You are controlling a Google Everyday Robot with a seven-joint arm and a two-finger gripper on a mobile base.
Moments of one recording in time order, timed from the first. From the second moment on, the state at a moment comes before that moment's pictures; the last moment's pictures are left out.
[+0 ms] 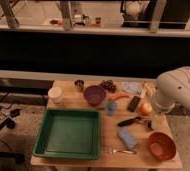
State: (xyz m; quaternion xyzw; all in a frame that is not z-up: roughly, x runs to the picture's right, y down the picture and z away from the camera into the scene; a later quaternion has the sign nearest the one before) arm 0.294 0.115 0.682 -0.28 0.02 0.03 0.96
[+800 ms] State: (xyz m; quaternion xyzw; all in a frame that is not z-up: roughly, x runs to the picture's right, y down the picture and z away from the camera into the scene) arm 0.285 0.088 0.696 -0.24 0.02 0.02 0.97
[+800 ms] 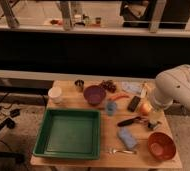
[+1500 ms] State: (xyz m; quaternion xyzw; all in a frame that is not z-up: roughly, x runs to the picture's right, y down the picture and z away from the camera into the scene) arm 0.228 0.043 0.767 -0.20 -0.06 -0.03 0.98
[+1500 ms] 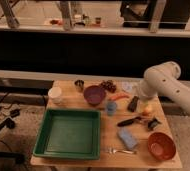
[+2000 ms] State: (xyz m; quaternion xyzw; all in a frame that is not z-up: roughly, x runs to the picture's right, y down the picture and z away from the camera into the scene) arm 0.215 0.029 0.797 -0.20 -0.07 -0.04 0.98
